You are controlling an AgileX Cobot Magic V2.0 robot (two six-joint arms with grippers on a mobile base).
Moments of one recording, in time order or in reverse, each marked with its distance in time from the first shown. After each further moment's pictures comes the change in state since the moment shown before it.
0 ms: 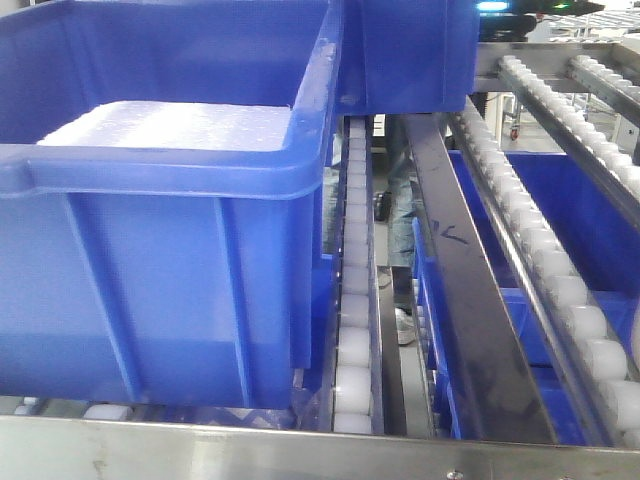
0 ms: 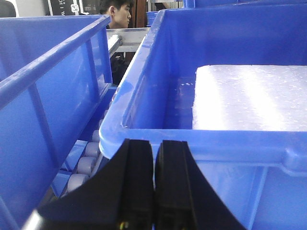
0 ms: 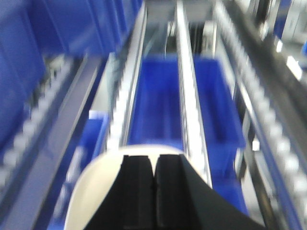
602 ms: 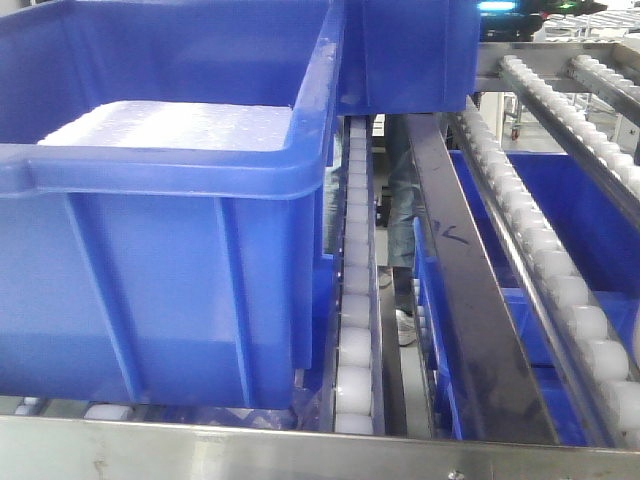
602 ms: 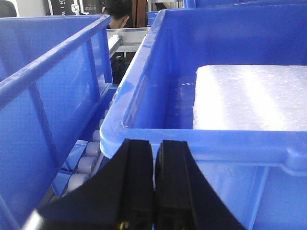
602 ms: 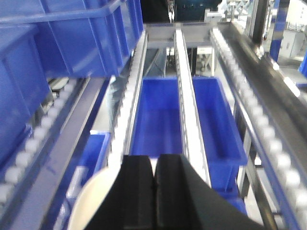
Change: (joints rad) left arm 0.000 0.000 0.000 0.000 0.000 0.000; right arm 0.000 -0.019 0.020 0.006 -0.010 0.002
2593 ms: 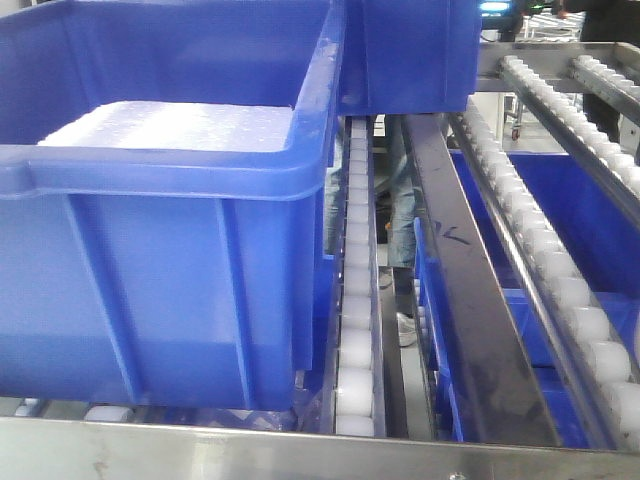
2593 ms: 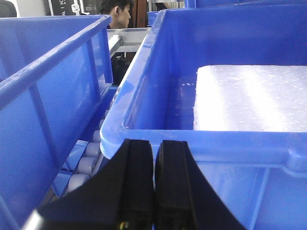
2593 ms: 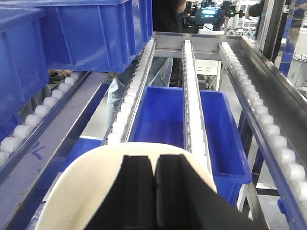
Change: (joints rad) left arm 0.000 0.000 0.000 0.000 0.000 0.000; right arm 0.120 -0.038 0.281 -0.205 -0.351 0.110
